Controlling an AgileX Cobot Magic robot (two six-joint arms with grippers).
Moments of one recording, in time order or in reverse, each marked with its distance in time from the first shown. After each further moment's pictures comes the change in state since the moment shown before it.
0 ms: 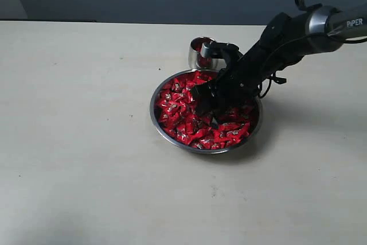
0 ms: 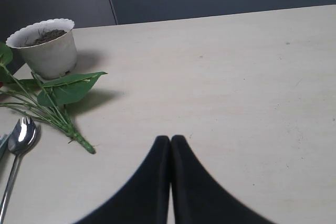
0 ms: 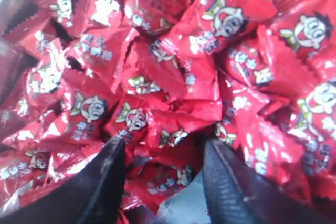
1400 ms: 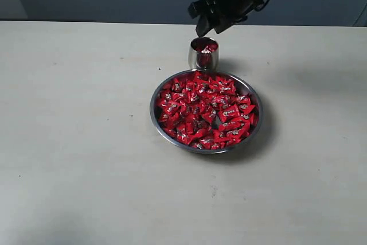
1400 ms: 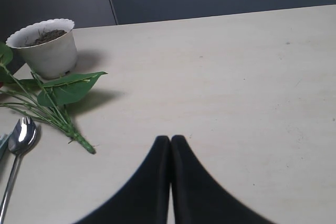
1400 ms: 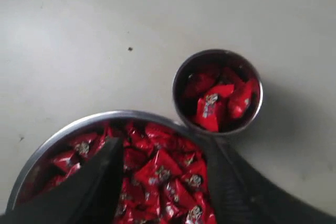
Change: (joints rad) left arm 0.000 0.000 0.000 0.000 0.000 0.000; right arm -0.021 0.038 -0.632 -0.385 0.309 0.300
